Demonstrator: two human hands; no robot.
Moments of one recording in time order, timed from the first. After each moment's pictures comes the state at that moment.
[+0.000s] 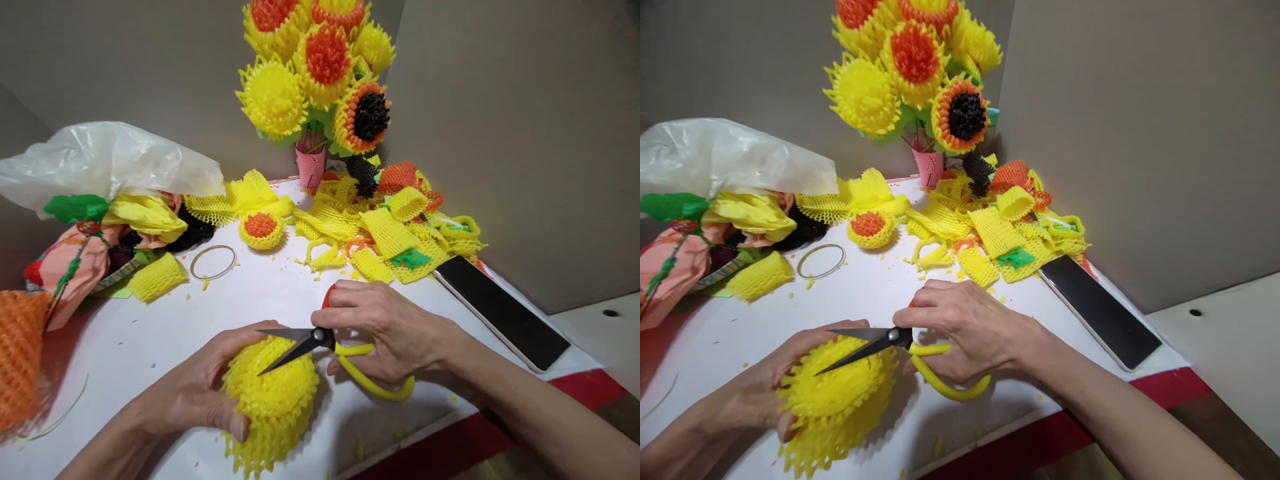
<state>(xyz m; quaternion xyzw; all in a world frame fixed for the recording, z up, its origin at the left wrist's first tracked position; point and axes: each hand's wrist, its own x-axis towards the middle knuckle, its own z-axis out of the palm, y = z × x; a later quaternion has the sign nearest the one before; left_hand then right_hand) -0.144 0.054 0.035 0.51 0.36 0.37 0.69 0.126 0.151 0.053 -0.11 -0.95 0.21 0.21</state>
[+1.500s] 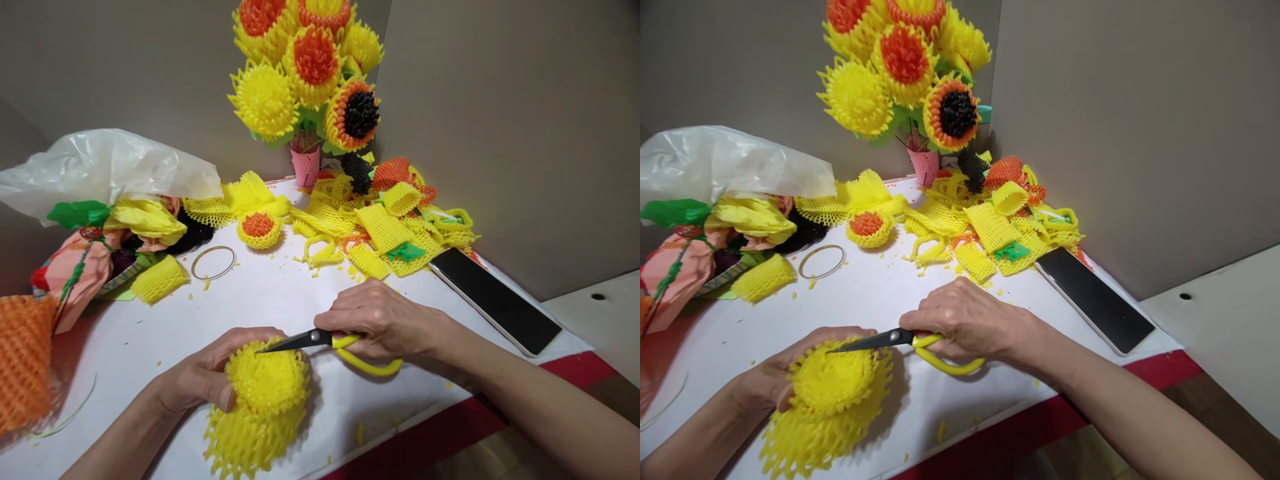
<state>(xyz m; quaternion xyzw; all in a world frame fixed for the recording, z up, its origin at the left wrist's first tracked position) -0.133 0.058 0.028 0.38 0.27 0.32 0.83 0.128 0.152 0.036 -0.08 -0.96 0.15 0.24</state>
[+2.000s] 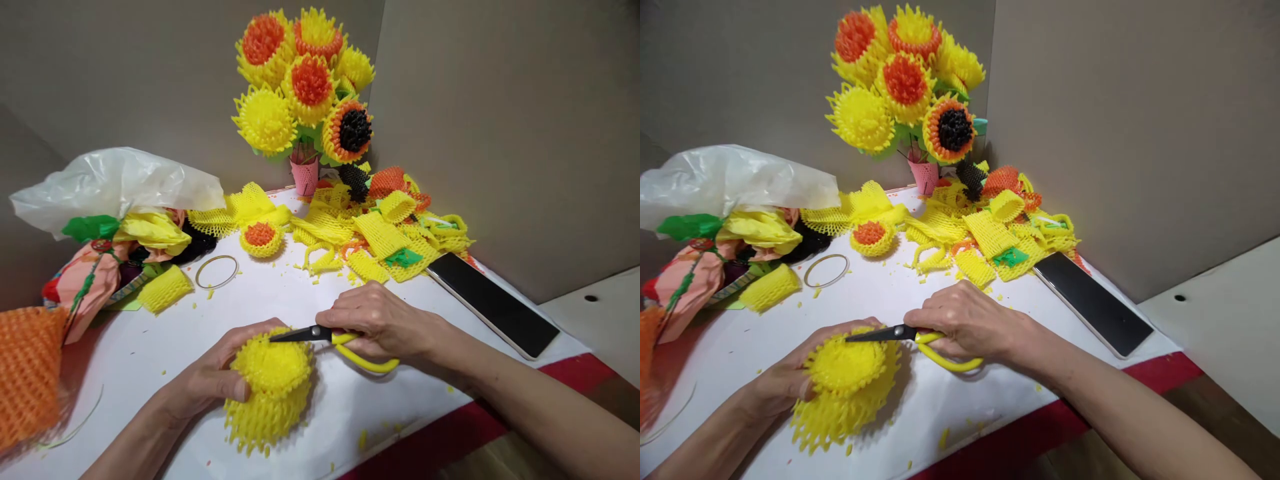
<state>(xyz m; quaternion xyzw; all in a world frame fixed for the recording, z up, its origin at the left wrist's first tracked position) -0.133 0.062 0.035 0.43 0.36 0.34 0.75 0.126 0.153 0.036 -0.10 -0.95 0.14 0.25</state>
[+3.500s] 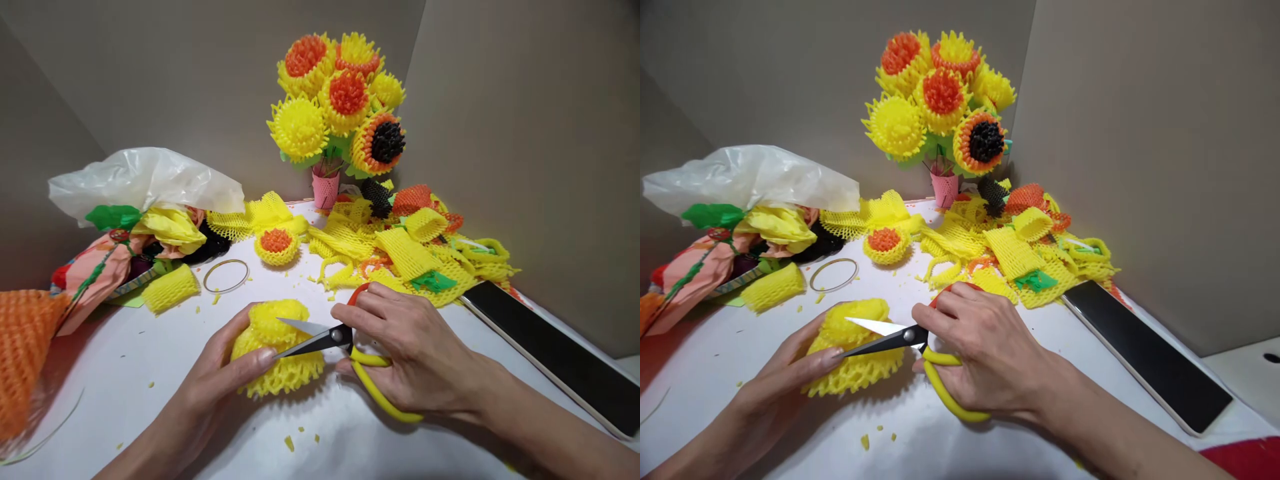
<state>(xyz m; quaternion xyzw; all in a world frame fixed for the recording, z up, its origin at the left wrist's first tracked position) -0.104 0.054 0.048 0.35 0.50 0.52 0.60 0.121 0.146 0.041 -0.20 -0.94 0.05 0.27</state>
